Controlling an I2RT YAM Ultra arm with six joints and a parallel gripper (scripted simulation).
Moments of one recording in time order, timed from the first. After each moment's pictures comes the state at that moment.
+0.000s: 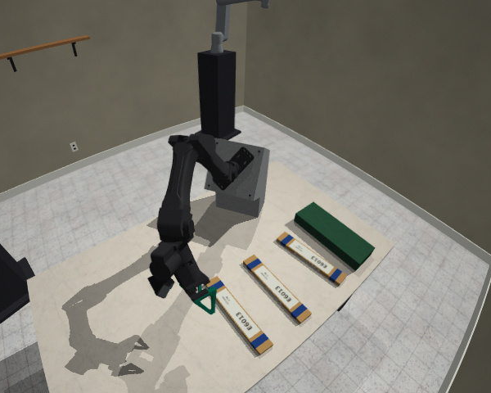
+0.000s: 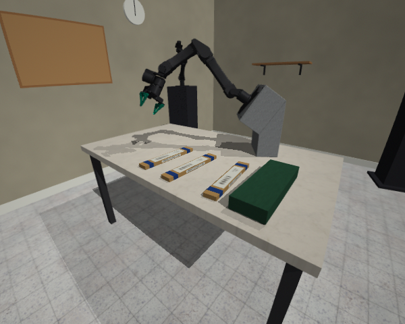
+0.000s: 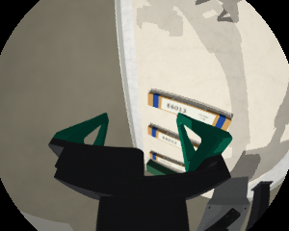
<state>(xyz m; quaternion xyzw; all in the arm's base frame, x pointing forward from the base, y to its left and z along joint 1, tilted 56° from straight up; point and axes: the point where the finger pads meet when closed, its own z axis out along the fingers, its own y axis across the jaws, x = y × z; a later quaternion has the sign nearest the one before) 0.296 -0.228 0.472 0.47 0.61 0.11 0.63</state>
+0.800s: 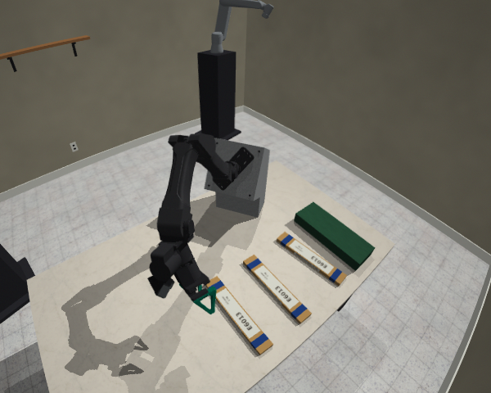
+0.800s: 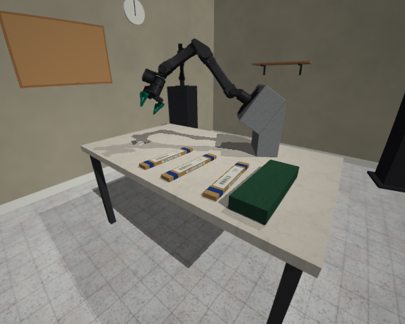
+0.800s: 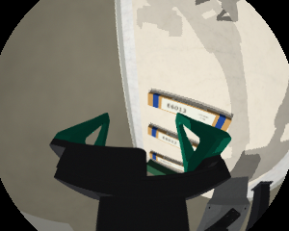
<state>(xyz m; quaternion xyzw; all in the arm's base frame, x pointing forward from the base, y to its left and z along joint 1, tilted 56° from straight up) 0.296 -0.228 0.472 0.47 0.61 0.11 0.63</state>
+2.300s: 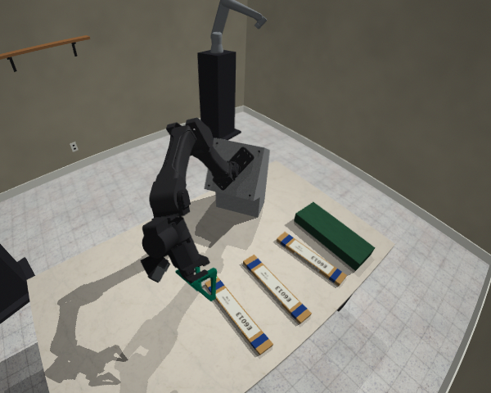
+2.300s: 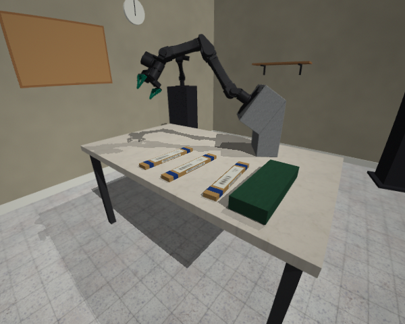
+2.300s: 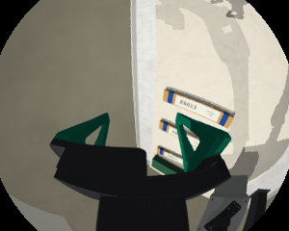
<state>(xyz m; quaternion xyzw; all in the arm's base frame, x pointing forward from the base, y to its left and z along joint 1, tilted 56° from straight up) 0.265 -0.161 0.527 0.44 0.61 0.11 0.65</state>
